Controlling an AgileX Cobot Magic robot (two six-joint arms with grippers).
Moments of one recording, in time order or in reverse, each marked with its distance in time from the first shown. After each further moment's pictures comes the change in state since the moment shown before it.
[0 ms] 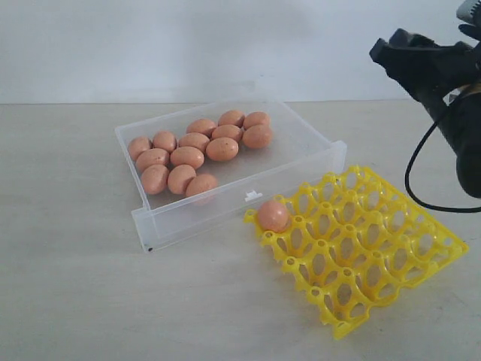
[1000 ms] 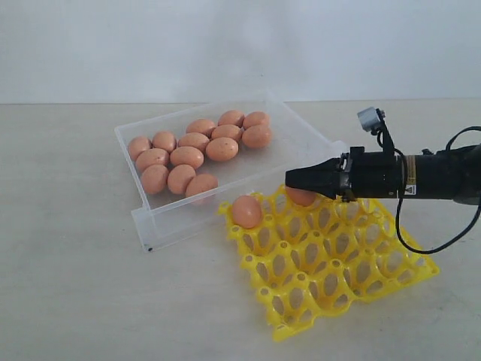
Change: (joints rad) left arm 0.000 0.000 0.000 0.000 0.000 0.000; right arm -0.231 0.538 -0.371 -1.603 -0.239 0.840
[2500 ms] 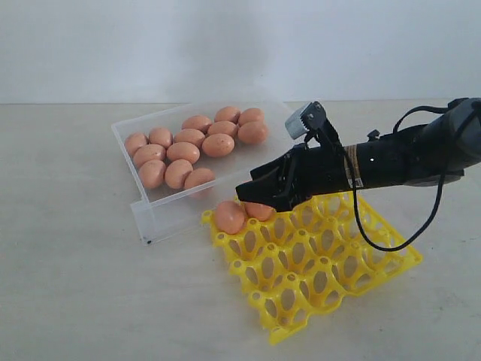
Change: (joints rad) left arm 0.000 0.000 0.000 0.000 0.000 0.000; right arm 0.226 -0.120 0.002 0.040 0.260 -0.205
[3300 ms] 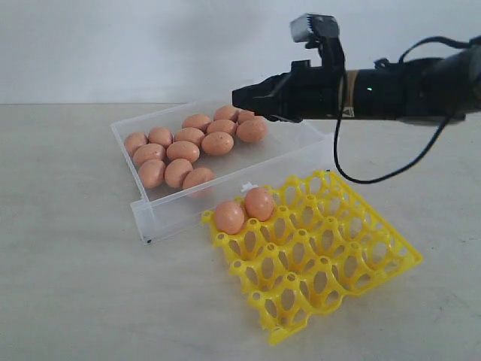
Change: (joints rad) left arm 0.000 0.000 0.000 0.000 0.000 0.000; right arm 0.040 -0.145 -0.151 0.093 0.130 0.266
